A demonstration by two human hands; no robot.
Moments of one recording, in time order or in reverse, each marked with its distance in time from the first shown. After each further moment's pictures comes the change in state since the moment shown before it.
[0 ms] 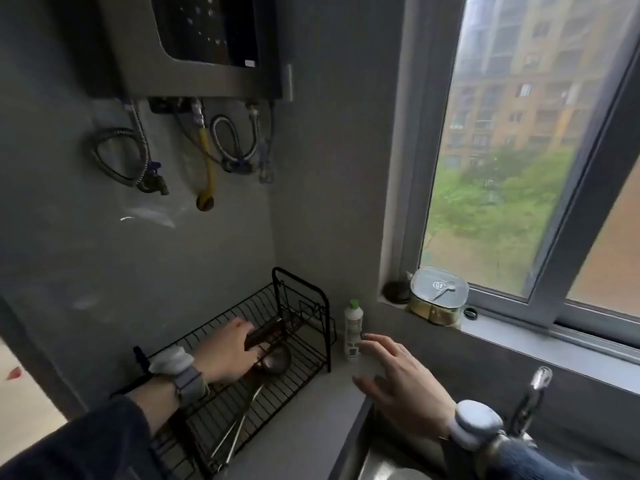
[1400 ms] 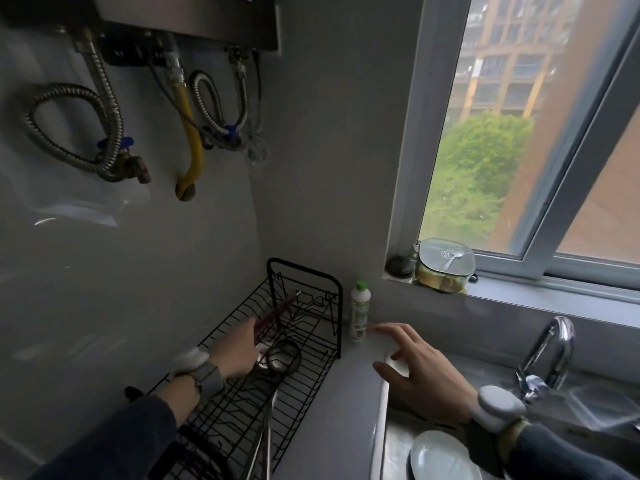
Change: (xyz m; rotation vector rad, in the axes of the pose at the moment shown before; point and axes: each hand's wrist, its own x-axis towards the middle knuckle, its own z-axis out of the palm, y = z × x) left_hand 0.104 -0.083 0.031 -0.119 -0.114 0.127; right_hand 0.044 -0.045 0.070 0.030 0.042 0.267
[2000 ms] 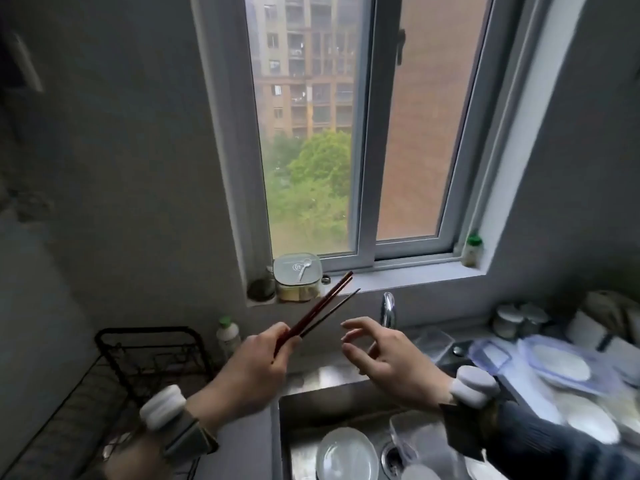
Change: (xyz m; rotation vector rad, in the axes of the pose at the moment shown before) left_hand -0.064 0.255 0.005 -0.404 -0.141 0.772; right_hand -0.104 0.043 -0.115 0.227 0.299 0.335
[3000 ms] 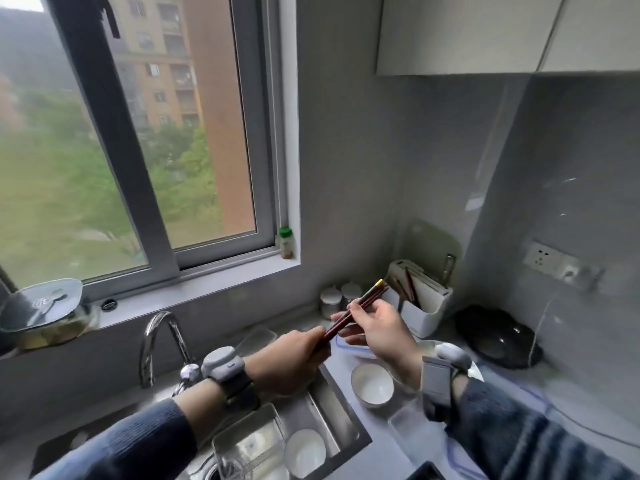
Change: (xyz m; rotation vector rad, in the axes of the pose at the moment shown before) left_hand 0.149 0.292 0.360 0.276 -0.470 0.444; right_hand -0.157 0.243 -0.298 0.686 0.556 0.513
